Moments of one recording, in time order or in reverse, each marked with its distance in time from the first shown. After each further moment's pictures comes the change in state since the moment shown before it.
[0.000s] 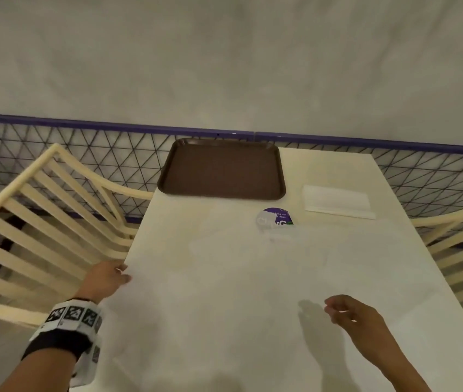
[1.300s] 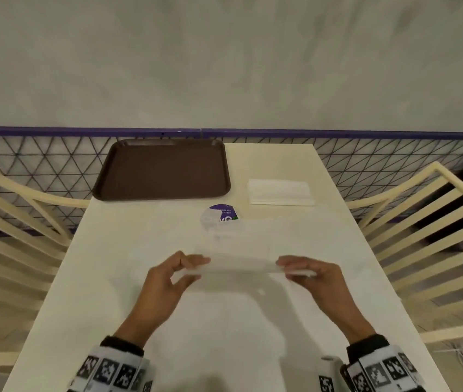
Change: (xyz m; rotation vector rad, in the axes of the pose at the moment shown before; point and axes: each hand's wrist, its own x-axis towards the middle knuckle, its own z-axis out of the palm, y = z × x) left_hand -0.136 0.191 0.085 -0.597 -0.173 0.655; right_hand 0.023 0.003 -0.055 0.654 0.032 -0.396
